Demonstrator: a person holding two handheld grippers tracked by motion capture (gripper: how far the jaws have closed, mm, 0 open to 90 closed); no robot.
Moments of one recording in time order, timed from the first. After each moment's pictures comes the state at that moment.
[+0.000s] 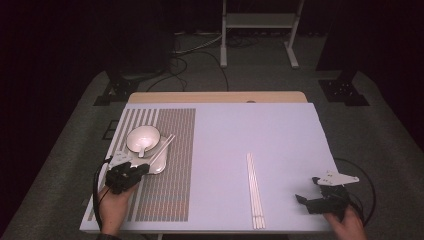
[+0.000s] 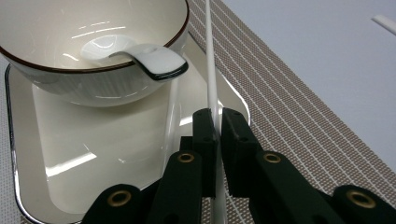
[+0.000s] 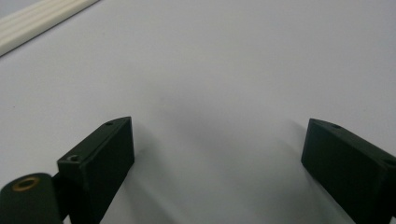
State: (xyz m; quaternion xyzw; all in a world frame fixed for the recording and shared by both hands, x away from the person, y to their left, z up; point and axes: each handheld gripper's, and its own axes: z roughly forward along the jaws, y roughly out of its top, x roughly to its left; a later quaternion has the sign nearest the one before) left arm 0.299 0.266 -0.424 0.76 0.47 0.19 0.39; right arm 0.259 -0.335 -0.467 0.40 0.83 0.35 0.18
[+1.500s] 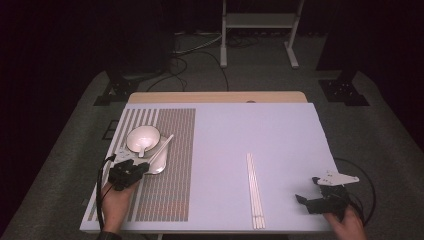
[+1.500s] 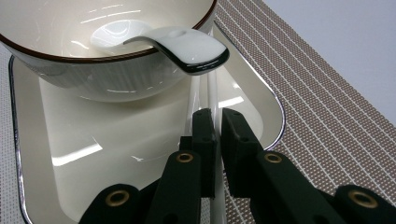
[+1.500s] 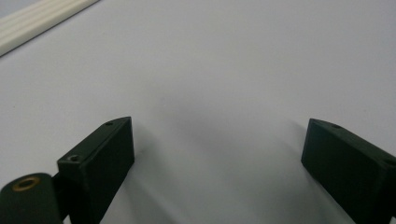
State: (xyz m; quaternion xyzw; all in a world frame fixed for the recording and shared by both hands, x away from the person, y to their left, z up) left arm 0.314 0.267 -0.435 0.77 0.48 0.20 0.37; right arm 0.260 -0.335 -0.467 0.40 0.83 0.35 0.18
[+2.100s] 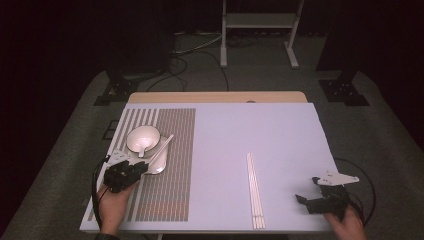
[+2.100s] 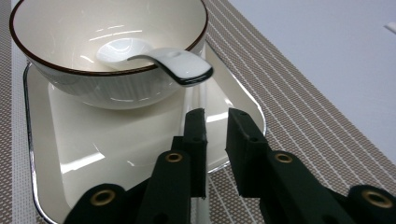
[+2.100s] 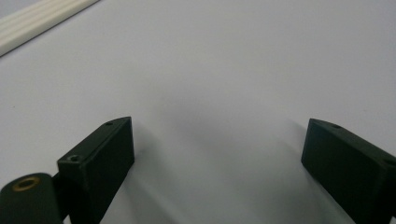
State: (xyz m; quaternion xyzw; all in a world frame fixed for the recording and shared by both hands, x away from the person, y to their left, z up) left arm 0.299 0.271 -0.423 0.75 0.48 0.20 0.40; right arm 0.259 -0.335 -0.467 0.40 0.83 0.35 0.18
